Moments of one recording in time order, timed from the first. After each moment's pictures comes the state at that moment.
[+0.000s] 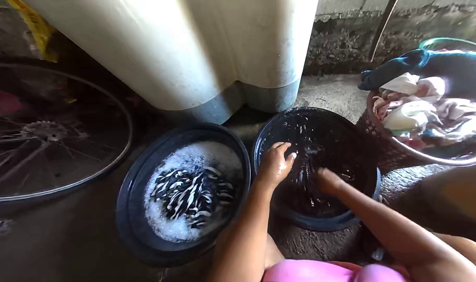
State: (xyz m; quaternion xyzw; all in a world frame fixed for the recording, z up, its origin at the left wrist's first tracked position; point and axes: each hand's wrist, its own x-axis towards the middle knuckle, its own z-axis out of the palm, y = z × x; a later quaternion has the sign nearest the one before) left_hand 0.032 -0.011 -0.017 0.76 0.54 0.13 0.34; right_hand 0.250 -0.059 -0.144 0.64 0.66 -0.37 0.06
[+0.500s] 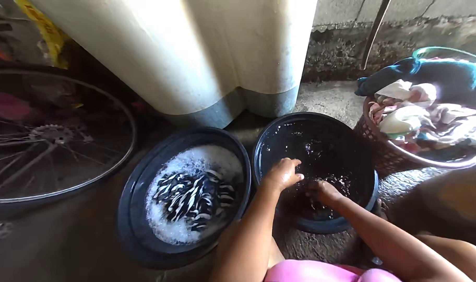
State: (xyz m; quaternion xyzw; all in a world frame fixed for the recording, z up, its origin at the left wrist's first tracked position) left_hand 0.052 -0.012 -0.025 0.81 0.44 -0.09 0.37; right_hand 0.244 -0.083 -0.152 0.62 0.67 -0.41 0.03
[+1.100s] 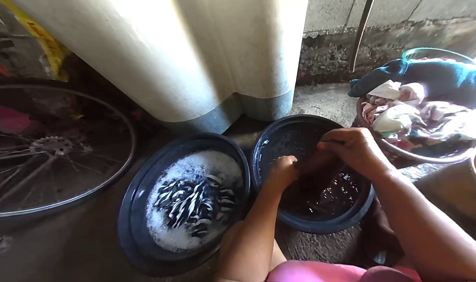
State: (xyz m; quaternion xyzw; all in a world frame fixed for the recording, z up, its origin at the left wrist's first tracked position) left_hand 0.062 -0.019 -0.020 0.77 0.52 0.00 0.37; right_hand 0.258 -0.076 0.059 0.54 0.73 -0.15 -0.40
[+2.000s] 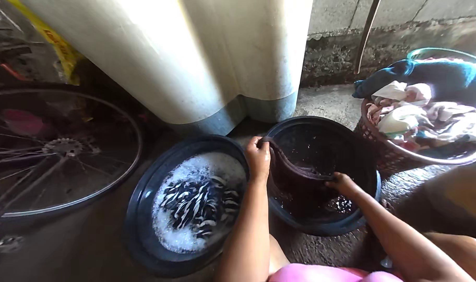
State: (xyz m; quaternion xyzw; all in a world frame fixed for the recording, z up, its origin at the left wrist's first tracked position) left_hand 0.020 0.003 -0.016 0.52 0.56 0.55 0.34; right_hand 0.297 -0.085 -0.155 0.72 0.50 -0.44 -0.18
